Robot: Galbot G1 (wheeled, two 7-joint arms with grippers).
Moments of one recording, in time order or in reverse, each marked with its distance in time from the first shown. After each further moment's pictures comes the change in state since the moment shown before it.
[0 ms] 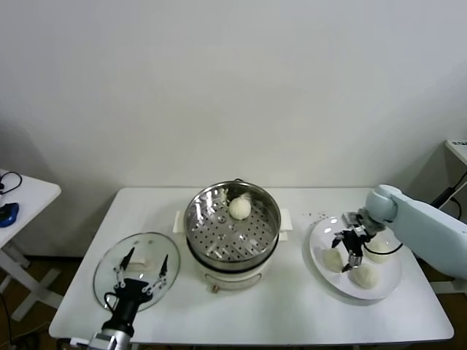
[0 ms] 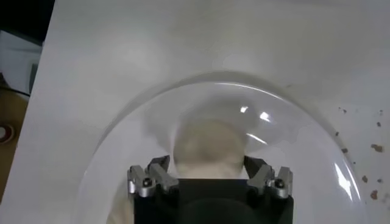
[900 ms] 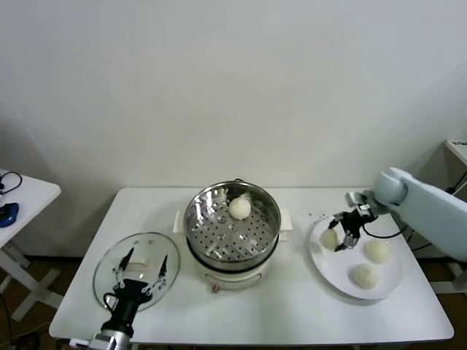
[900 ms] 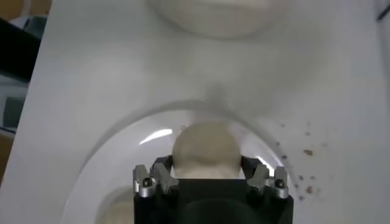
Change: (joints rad) left arm 0.004 -0.001 -0.001 -0.008 0.000 0.000 -0.002; right arm 0.276 -0.052 -0.161 0.052 0.297 -0.063 0.026
